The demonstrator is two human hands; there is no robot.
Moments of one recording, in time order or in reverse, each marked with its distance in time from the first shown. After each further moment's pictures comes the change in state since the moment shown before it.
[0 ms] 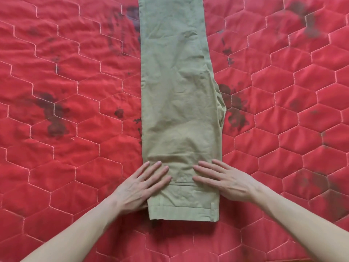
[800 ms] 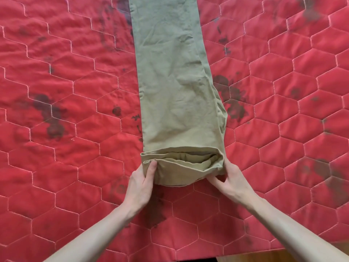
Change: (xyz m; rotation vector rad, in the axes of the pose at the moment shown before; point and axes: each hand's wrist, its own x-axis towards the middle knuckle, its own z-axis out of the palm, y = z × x) left_hand 0.023 0.038 -0.034 -1.221 0.407 -0.977; right_hand 0.008 -0.061 -0.019 1.091 0.488 0.761
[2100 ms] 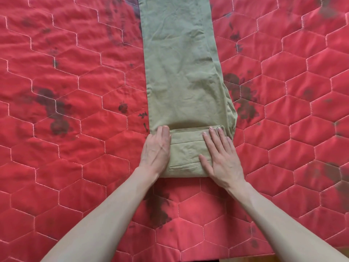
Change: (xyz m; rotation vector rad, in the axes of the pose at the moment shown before) left_hand 0.087 0.037 0.015 0.818 0.161 0.477; right_hand 0.061 0.017 0.038 -0.847 0.225 -0.228
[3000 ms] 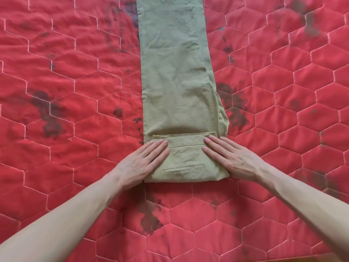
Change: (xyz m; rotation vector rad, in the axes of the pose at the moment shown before) left_hand -0.026 -0.058 -0.015 0.381 -0.350 0.711; right_hand 0.026 0.091 -0.049 -0.295 -0.263 -0.698
